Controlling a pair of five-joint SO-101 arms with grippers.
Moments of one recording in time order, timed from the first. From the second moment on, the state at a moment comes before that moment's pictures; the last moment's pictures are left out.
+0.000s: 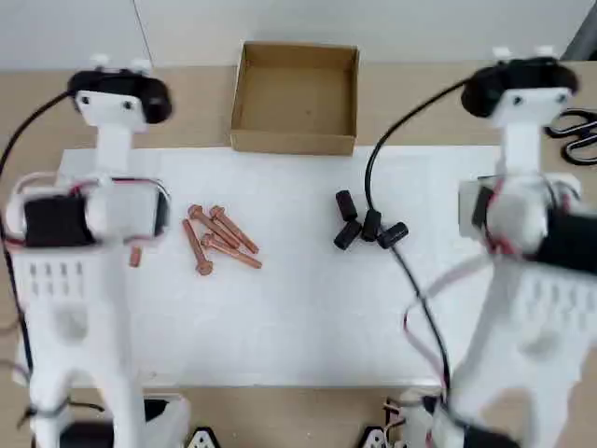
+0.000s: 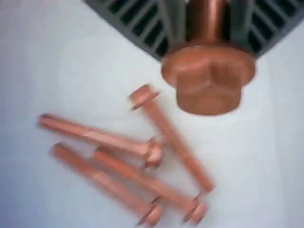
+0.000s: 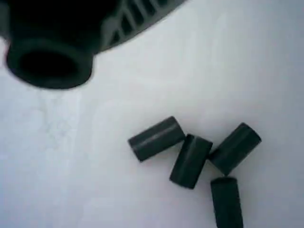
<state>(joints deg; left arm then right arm) -3.1 -25.7 -3.0 99.4 -3.5 9.8 -28.8 -11.5 98.2 13.6</state>
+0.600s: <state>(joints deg) 7.6 -38.9 12.7 77.1 17.1 -6.0 -69.9 45.0 69.5 13.6</state>
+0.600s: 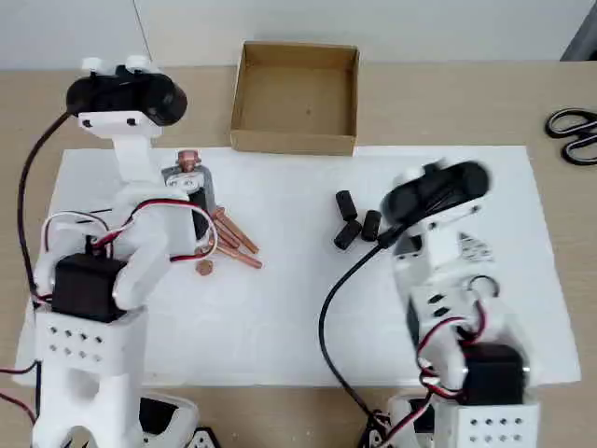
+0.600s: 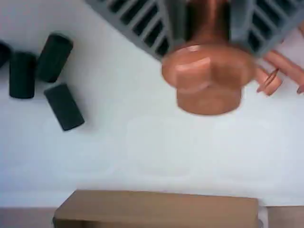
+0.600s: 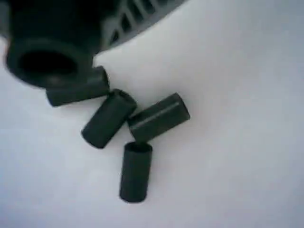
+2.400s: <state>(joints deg) 30.7 -38.8 53.4 12.0 25.5 -25.6 -103.1 91.5 40.1 -5.1</state>
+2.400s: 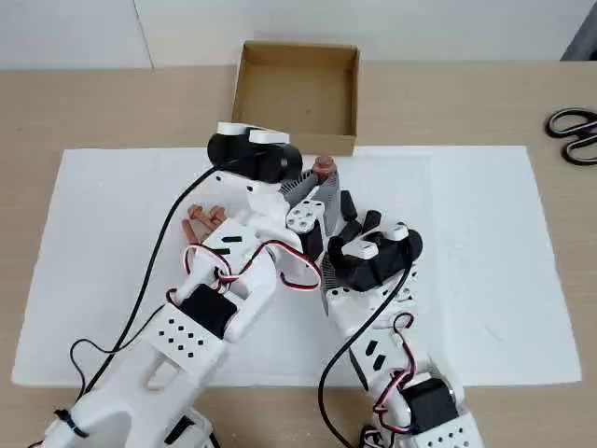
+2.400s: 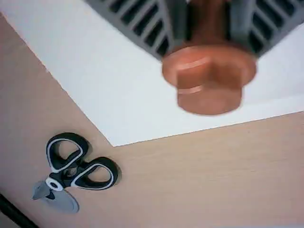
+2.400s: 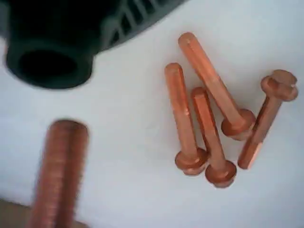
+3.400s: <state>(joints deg) 33.1 -43.6 58.2 11.9 26.1 -28.3 -103.1 91.6 40.1 -5.1</state>
